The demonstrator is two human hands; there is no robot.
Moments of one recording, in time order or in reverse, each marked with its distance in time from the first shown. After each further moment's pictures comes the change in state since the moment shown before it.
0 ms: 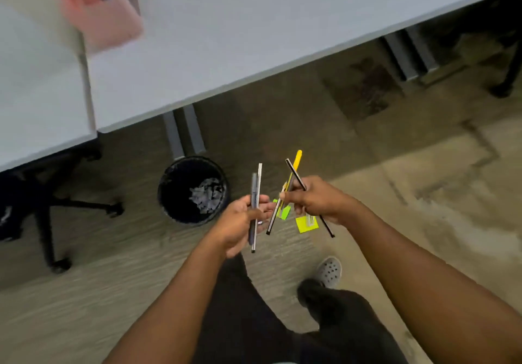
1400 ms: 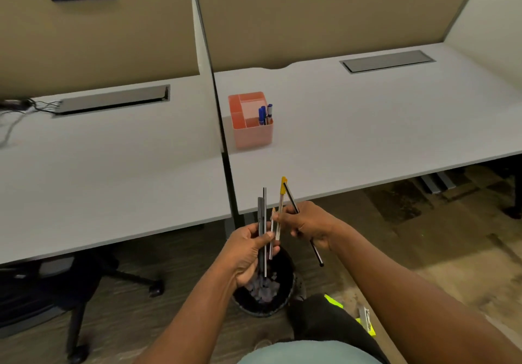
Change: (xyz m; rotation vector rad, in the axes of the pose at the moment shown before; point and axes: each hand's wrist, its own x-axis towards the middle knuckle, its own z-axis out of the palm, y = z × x) left_hand -0.126 0.171 -0.274 -0.252 -0.023 0.256; right_hand 0.080 -0.262 0.271 -0.065 0.049 -0.137
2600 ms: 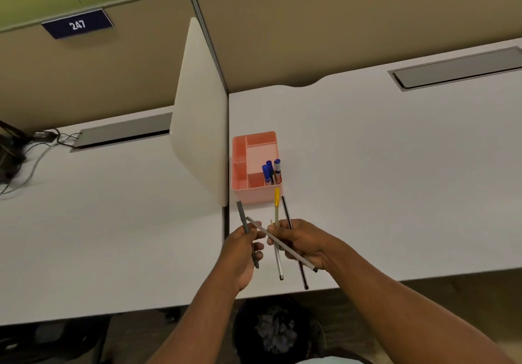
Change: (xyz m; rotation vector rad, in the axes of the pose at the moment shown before) left_hand 0.198 0.141 0.062 0.021 0.461 0.045; right_hand 0.205 -0.085 -0.111 0.264 -0.261 0.182
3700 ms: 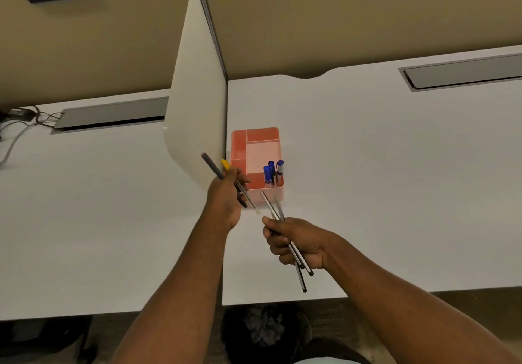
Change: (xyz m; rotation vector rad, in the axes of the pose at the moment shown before) left_hand 0.074 0.094 0.018 -0.157 0.096 0.185; right_hand 0.030 -0.021 -0.007 0.184 -0.262 0.149
